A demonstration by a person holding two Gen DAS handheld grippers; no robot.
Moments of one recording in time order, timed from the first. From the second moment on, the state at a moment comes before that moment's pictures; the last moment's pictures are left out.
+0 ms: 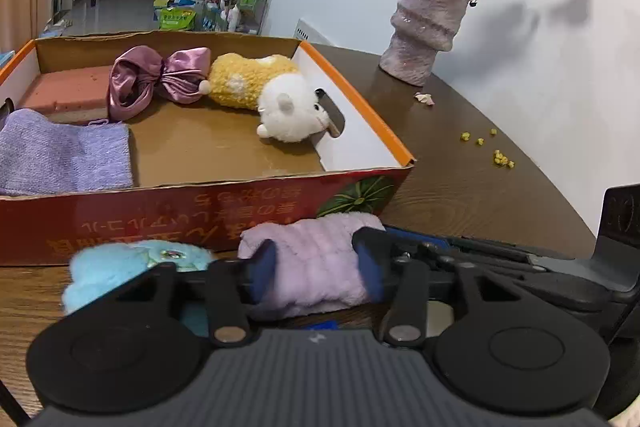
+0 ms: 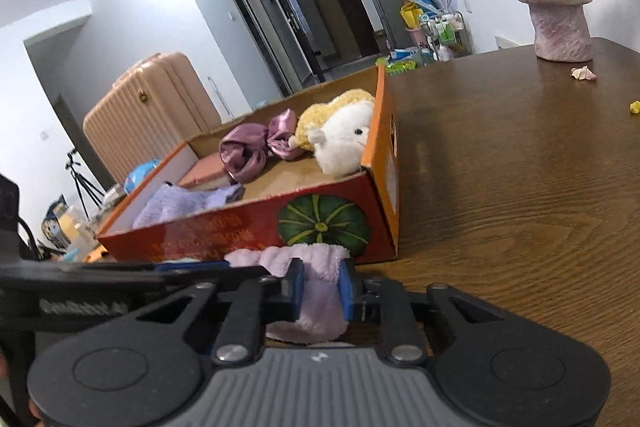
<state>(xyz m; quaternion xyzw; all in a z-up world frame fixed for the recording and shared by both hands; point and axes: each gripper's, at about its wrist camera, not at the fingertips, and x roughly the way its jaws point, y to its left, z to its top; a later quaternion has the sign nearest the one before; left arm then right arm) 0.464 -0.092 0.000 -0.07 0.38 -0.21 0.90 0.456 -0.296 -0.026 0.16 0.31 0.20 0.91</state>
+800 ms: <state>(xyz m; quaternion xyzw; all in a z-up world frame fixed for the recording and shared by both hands) 0.226 -0.021 0.001 -0.13 0.34 -0.20 0.91 0.262 -0.273 -0.025 0.21 0.32 0.24 0.89</state>
